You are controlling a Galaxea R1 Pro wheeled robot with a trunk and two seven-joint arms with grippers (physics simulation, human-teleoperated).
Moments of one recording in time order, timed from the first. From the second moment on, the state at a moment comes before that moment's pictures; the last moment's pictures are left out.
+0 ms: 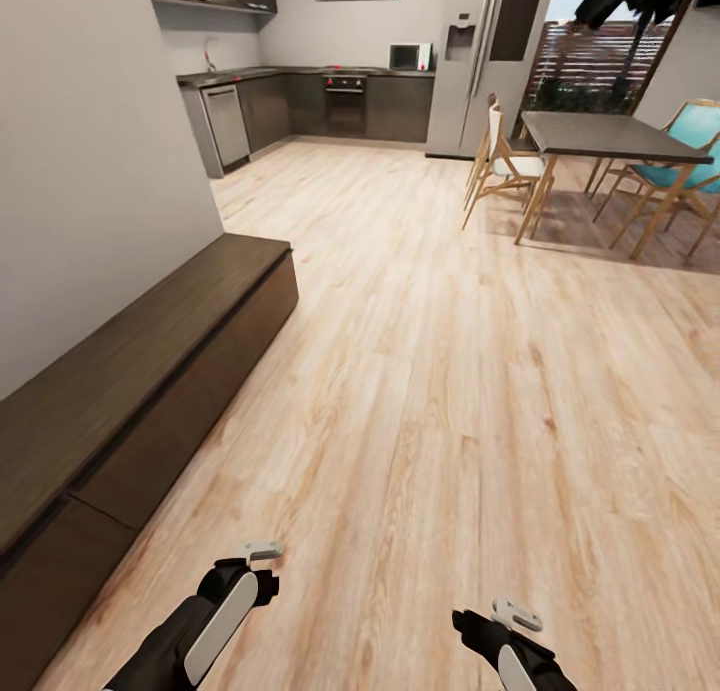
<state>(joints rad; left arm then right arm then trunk) -0.40 0.07 -0.42 -1.01 0.69 0.71 0.66 -0.29 0.00 0.05 -0.73 -0.48 0.30 -0.19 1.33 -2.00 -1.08</state>
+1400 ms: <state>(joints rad) -0.40 0.07 -0.42 -1.01 0.69 0.71 0.66 -0.29 0.00 0.05 -0.73 -0.48 0.30 -0.19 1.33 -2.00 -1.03</state>
